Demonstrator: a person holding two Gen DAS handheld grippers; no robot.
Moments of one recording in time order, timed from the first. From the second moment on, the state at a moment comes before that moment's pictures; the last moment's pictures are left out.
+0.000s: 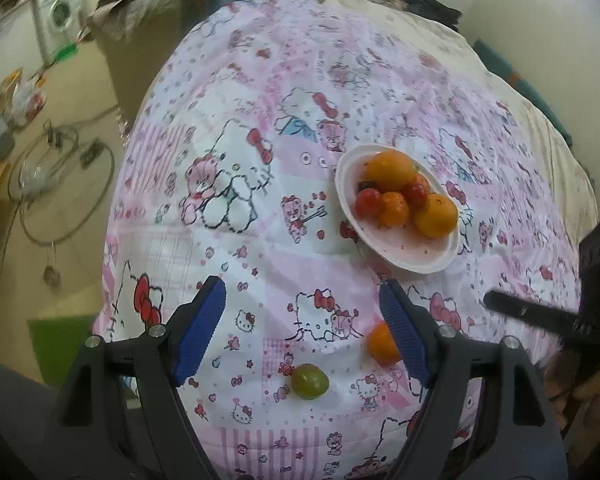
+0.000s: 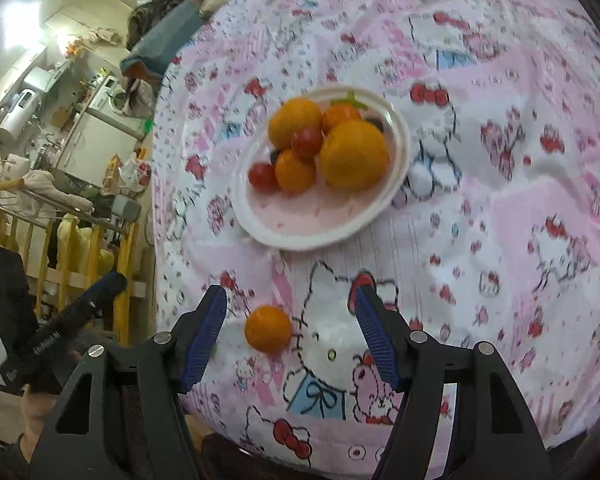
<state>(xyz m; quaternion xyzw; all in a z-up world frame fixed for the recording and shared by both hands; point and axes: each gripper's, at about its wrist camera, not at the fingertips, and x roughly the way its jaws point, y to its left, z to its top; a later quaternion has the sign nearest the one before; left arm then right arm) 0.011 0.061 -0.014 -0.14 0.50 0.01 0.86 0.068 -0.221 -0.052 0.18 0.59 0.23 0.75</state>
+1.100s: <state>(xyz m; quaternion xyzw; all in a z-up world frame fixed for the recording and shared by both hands) 0.000 0.029 -0.086 -0.08 0.63 -0.04 0.77 0.071 -0.168 -0.073 0.08 0.61 0.25 0.74</state>
